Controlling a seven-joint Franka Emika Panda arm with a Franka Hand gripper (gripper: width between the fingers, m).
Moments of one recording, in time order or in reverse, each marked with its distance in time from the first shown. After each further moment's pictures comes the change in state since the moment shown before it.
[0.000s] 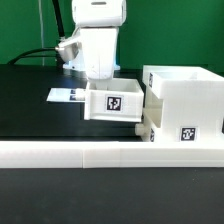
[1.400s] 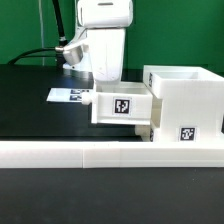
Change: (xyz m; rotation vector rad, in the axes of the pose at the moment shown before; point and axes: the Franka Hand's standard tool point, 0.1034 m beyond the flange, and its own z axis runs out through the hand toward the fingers) arm 0.012 0.017 0.003 -0.036 0.011 -0.013
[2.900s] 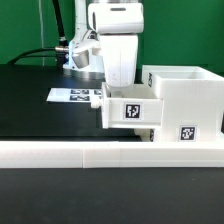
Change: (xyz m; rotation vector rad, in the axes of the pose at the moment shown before) arm 0.013 -0.002 0.004 0.042 -0.012 -0.031
